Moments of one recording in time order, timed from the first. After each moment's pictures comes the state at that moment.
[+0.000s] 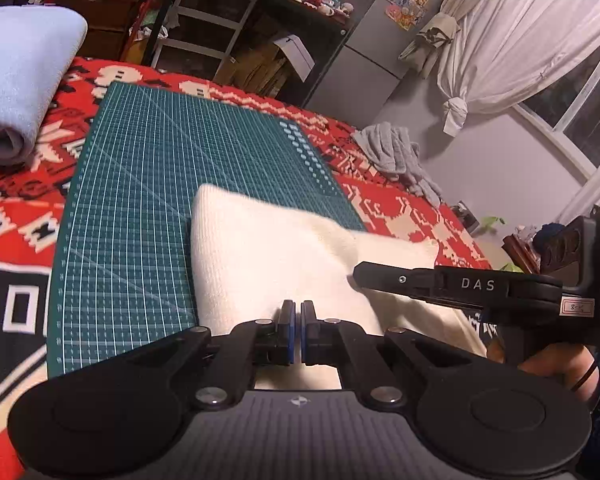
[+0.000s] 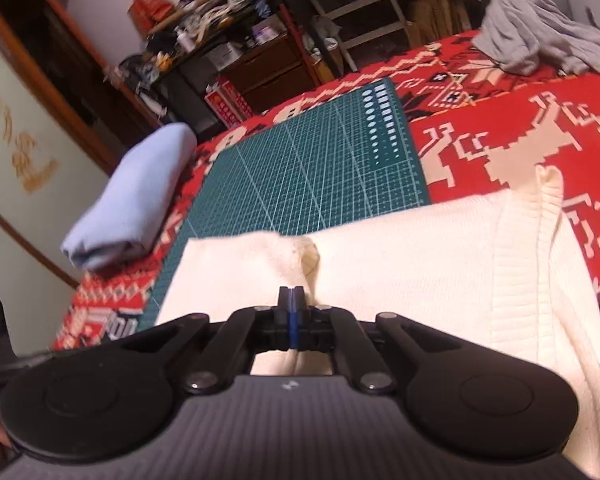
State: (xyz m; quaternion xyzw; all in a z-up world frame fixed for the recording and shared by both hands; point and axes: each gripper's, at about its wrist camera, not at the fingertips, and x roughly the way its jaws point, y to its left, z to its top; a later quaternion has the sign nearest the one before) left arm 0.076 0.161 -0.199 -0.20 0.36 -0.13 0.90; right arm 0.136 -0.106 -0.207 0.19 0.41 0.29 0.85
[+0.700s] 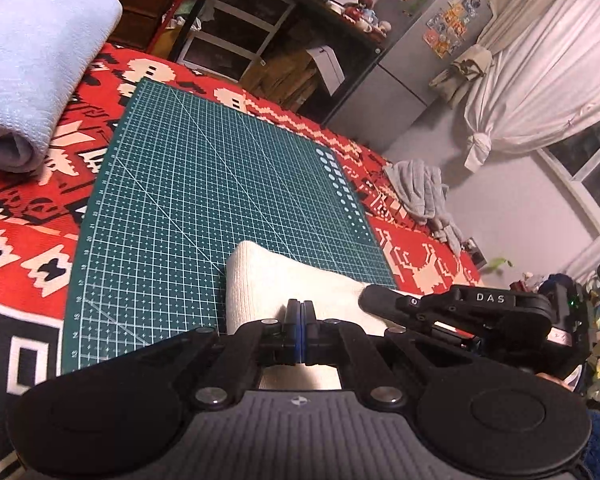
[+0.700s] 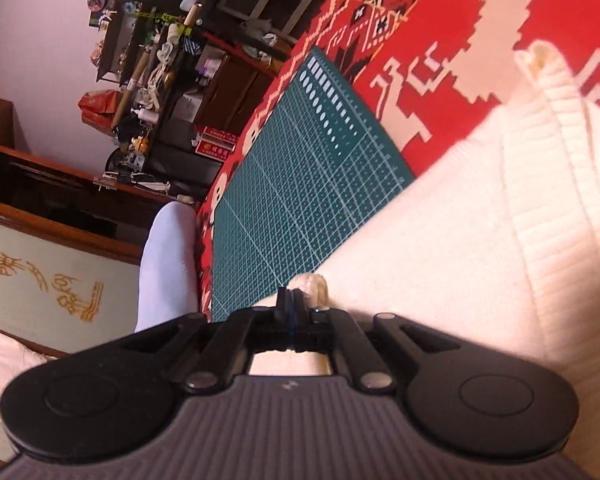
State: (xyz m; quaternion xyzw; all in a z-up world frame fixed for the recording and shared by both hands) left arm 0.107 0.190 -0.203 -0.26 0.37 -0.11 0.89; right arm 0.196 -0.122 -0.268 0.41 0.45 0.24 0.76
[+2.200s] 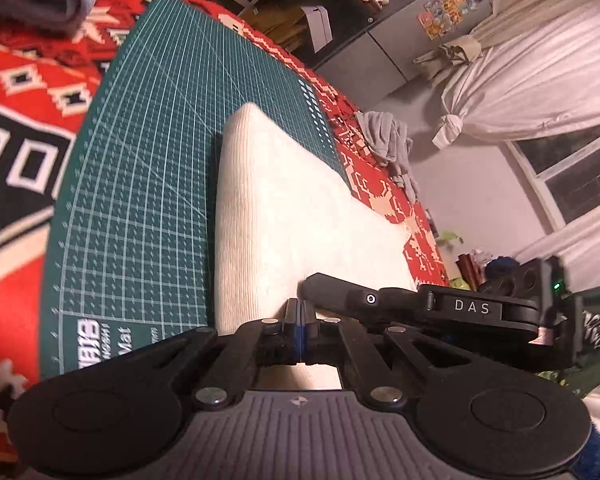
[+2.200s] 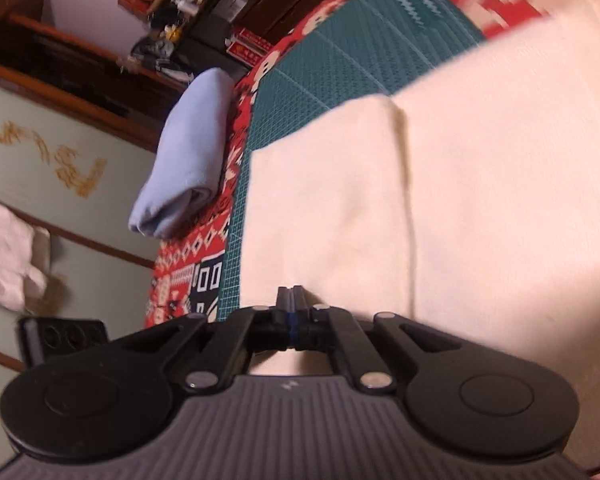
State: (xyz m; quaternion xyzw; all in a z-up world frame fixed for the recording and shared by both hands) left arm 0.044 0.187 -0.227 -0.35 0.42 -0.17 0.82; right arm 0.113 -0.106 -0.247 0.30 0.51 0.34 0.73
